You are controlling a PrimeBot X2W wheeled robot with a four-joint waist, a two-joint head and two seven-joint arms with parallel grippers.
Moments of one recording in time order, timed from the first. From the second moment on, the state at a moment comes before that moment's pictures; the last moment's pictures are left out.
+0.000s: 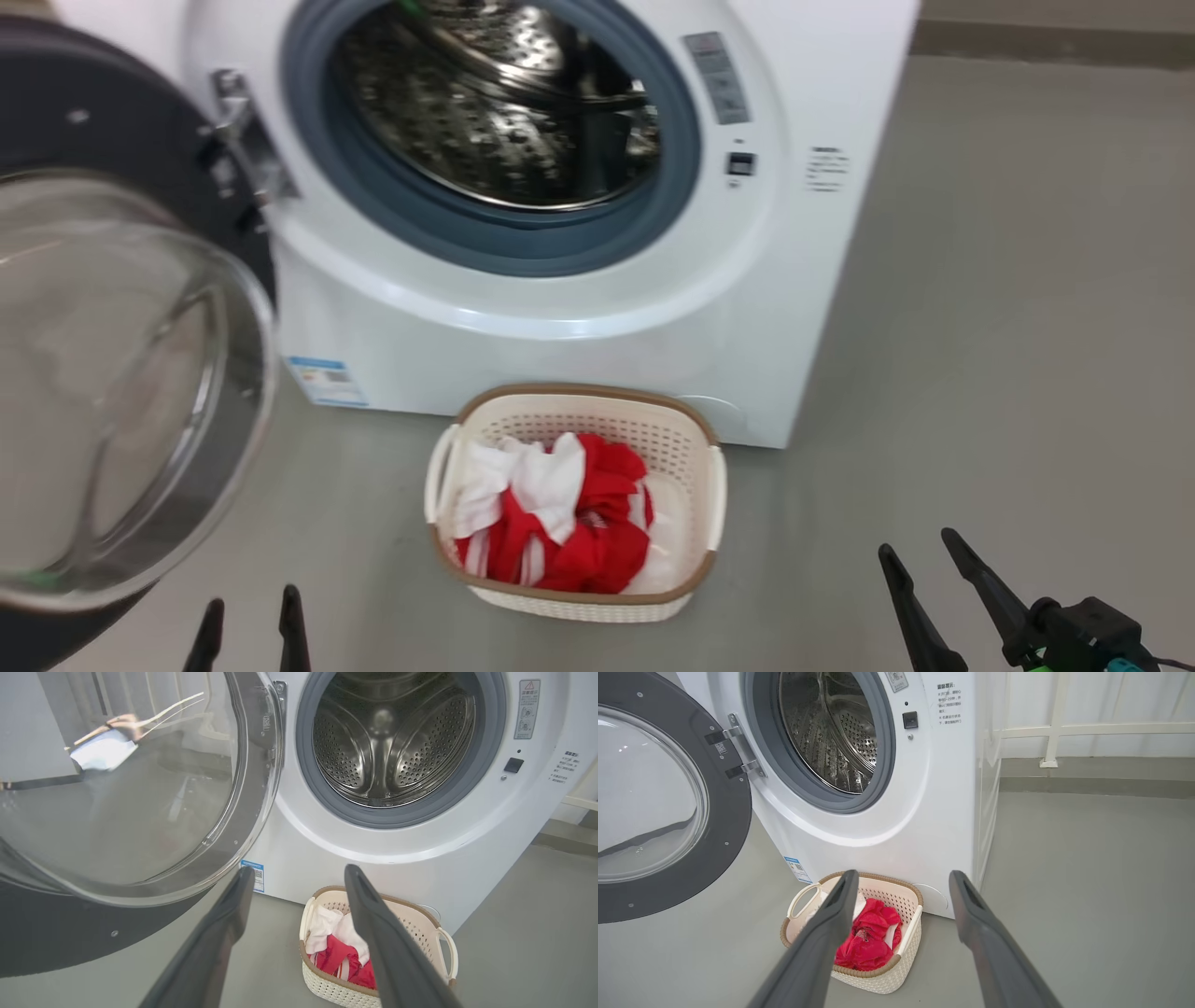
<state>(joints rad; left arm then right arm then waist) 0.12 0.04 0.09 0.17 -0.25 -0.02 -0.26 0.12 -0.17 0.13 0.19 0.41 0.13 -0.26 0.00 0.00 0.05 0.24</state>
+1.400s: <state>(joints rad) 0.11 0.04 0.14 -0.02 -0.32 -0.01 -0.26 0.14 -0.15 0.20 0.20 0.41 0.13 -0.26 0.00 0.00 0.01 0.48</state>
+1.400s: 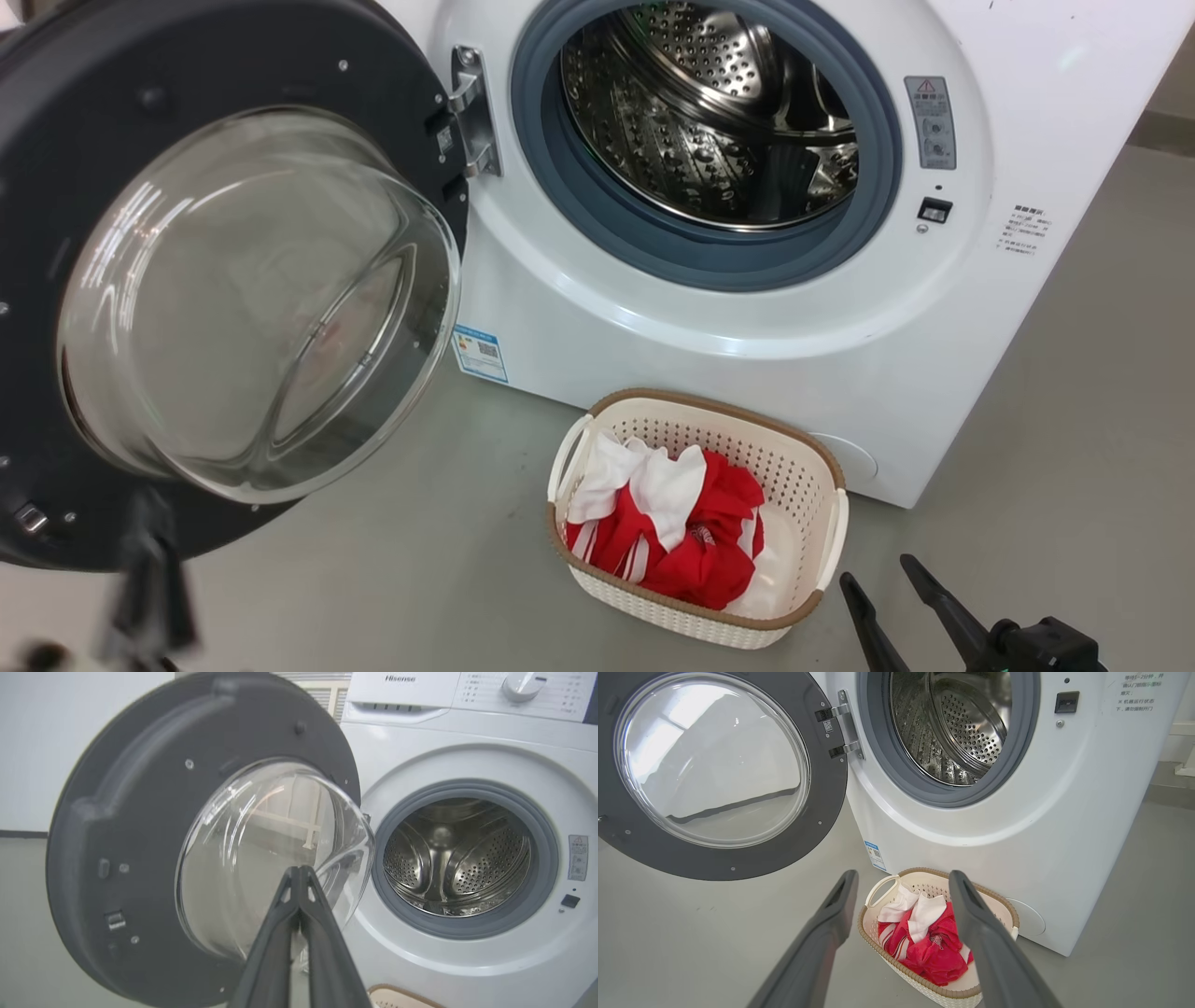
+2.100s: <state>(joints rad) -0.59 0.35 0.58 0.24 -0.51 -0.12 -0.23 0.11 -0.14 0.16 0.19 0.40 0.13 -0.26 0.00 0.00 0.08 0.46</state>
